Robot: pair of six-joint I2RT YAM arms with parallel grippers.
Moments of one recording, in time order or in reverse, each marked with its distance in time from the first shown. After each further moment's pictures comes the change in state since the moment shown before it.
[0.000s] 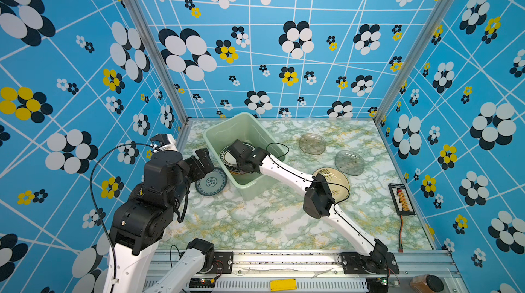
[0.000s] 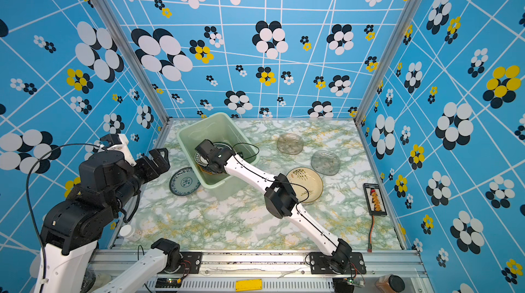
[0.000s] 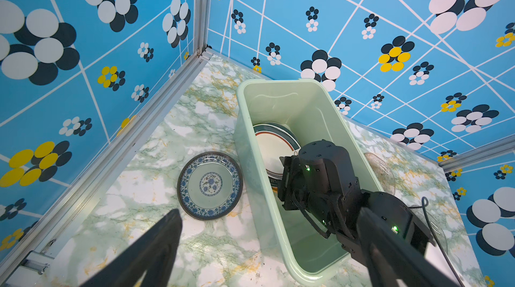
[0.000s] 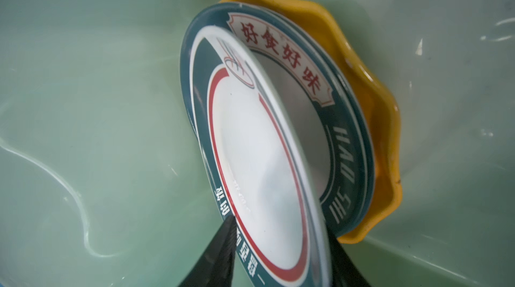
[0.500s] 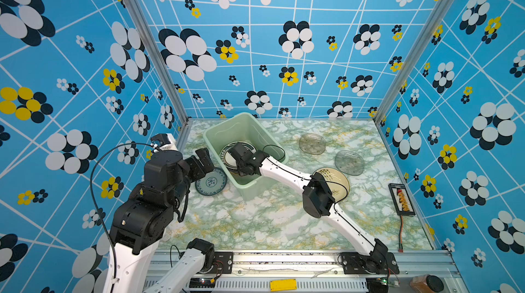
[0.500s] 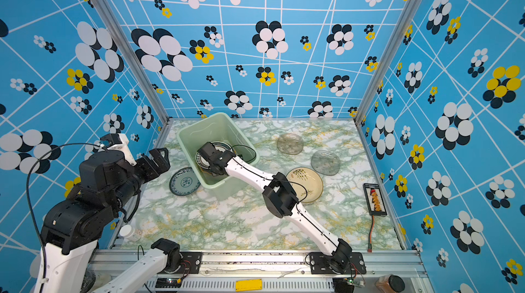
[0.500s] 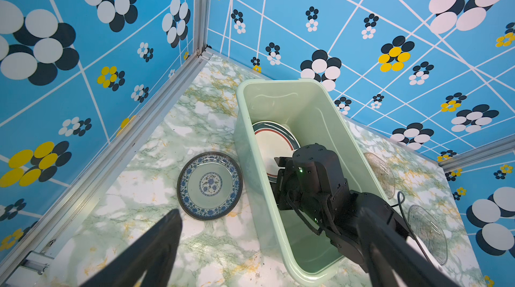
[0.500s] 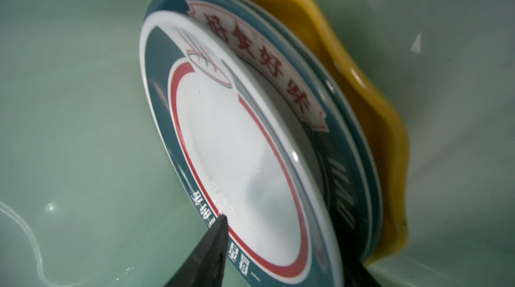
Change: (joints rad) left arm 0.000 0.006 0.002 0.000 0.000 0.000; right arm -0.012 0.000 -0.089 0.109 -0.045 0.000
